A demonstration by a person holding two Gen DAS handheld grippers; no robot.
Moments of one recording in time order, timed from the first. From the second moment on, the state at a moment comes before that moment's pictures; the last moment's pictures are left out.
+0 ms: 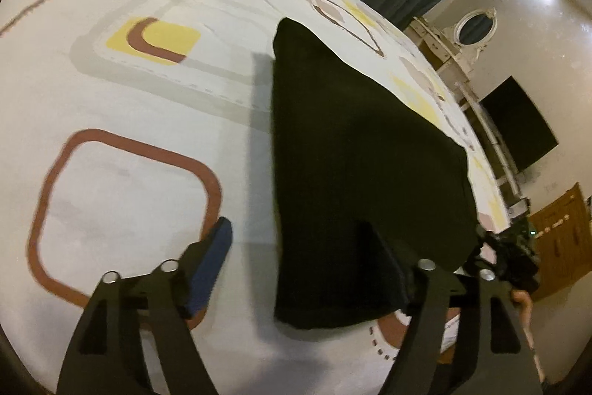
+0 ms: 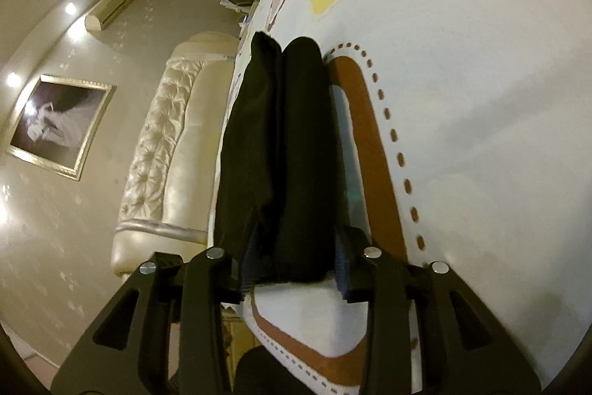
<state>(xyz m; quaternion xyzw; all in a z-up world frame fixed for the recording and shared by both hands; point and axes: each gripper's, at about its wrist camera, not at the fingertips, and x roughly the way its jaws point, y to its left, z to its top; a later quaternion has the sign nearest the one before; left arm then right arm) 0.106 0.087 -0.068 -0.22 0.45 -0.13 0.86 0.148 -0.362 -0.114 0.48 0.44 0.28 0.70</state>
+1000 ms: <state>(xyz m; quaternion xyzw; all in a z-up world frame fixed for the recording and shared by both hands) 0.010 0.034 -0.004 -0.07 0.39 0.00 0.92 0.051 -0.305 -0.018 0.12 0.44 0.11 0.88</state>
